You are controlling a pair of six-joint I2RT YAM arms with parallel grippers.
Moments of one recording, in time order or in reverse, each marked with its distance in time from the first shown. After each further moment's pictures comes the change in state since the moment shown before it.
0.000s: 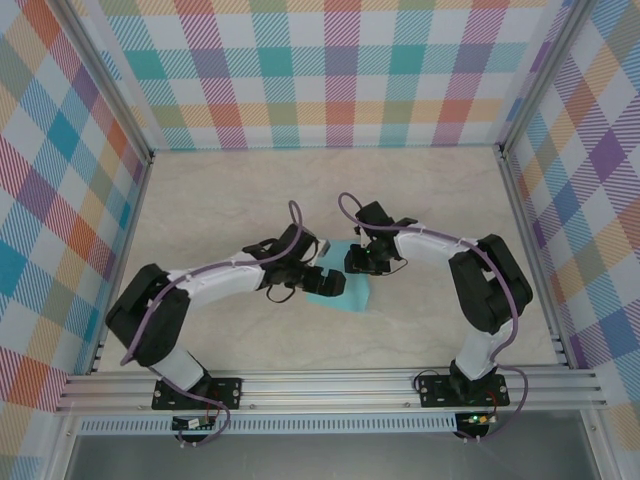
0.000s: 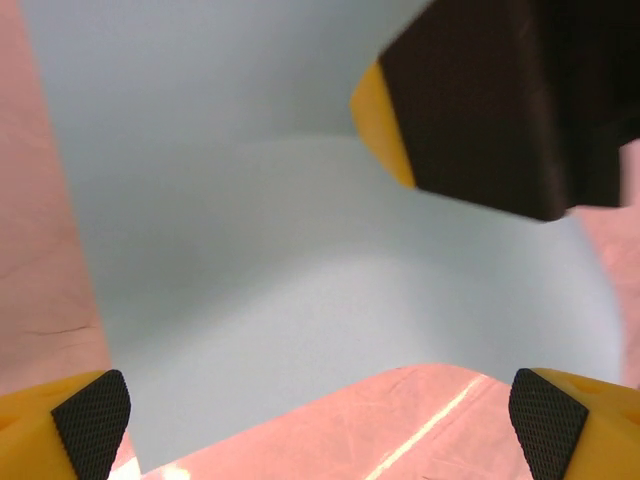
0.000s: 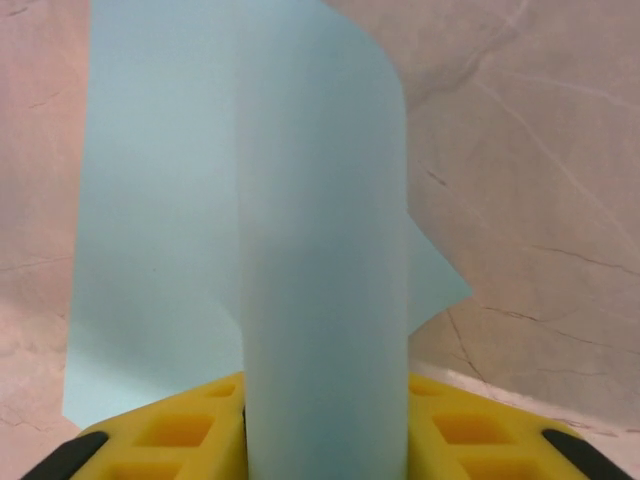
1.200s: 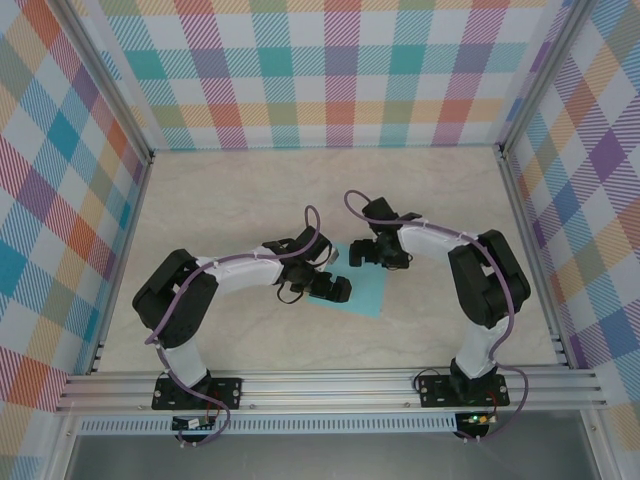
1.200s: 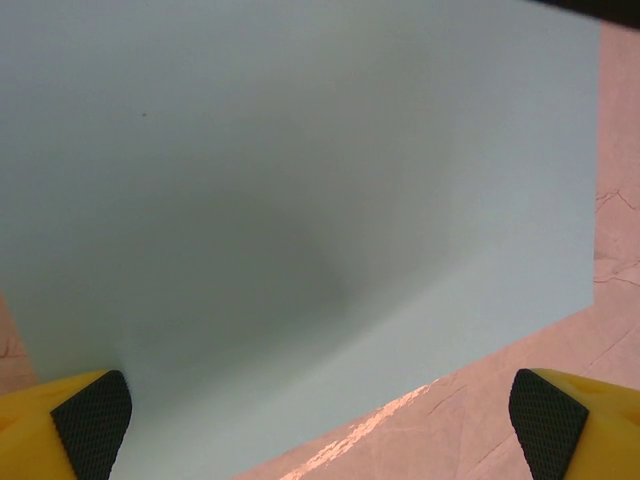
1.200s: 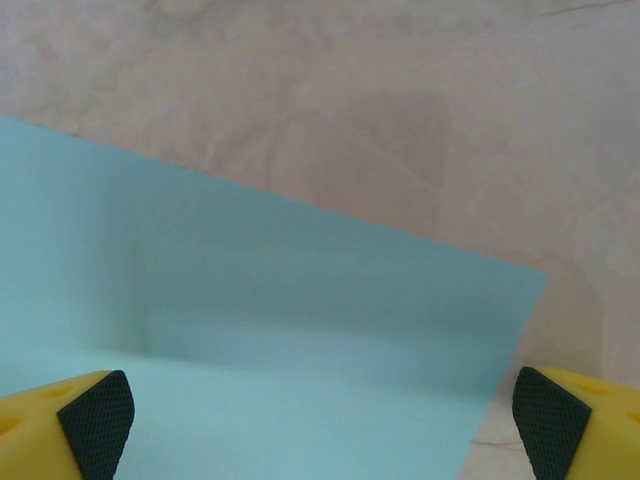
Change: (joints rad) left arm -0.048 0.201 0.105 -0.084 0.000 0.004; right arm -0.046 0.041 0.038 -0.055 0.241 -0.034
